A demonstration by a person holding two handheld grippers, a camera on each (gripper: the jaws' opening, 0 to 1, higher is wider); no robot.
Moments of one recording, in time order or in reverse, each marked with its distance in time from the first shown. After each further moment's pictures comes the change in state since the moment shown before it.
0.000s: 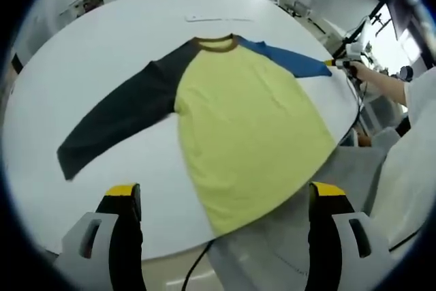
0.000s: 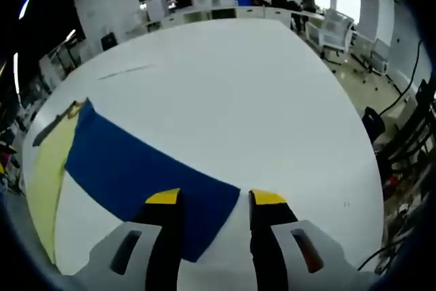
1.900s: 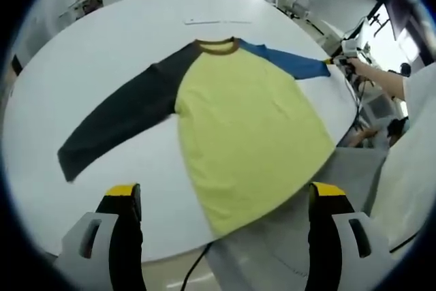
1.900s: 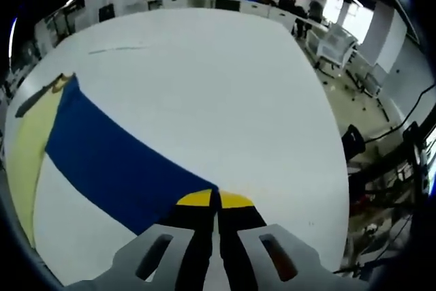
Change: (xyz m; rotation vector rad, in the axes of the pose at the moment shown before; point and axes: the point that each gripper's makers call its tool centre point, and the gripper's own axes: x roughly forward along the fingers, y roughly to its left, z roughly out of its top) left arm -0.001 -0.003 0.003 0.008 -0.020 -0.009; right arm -0.017 -0.008 0.010 -0.168 0.090 -0.122
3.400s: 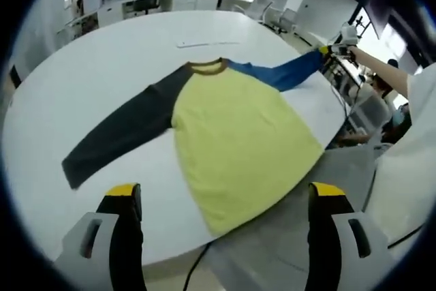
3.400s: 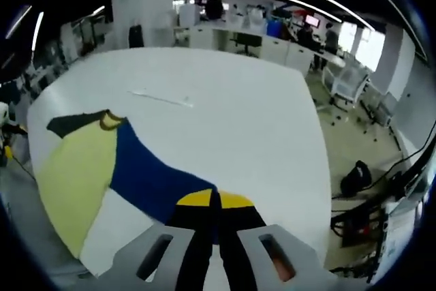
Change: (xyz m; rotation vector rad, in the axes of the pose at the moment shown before) left arm -0.037 -0.012 -0.008 0.056 -0.137 -0.034; right arm -0.121 0.062 0.101 -0.059 -0.202 0.118
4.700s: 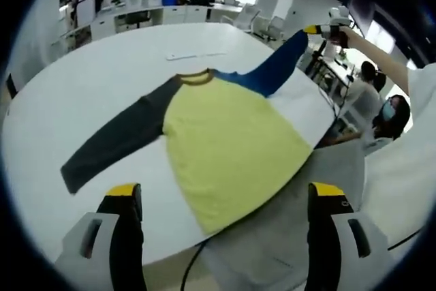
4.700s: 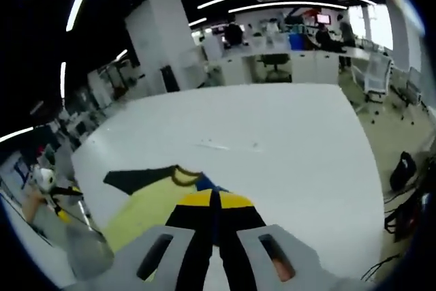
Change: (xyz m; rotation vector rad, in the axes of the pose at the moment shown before) left arm -0.013 -0.015 -0.001 0.063 -0.064 -0.040; right arm -0.044 0.119 0.113 0.226 -0.212 0.313
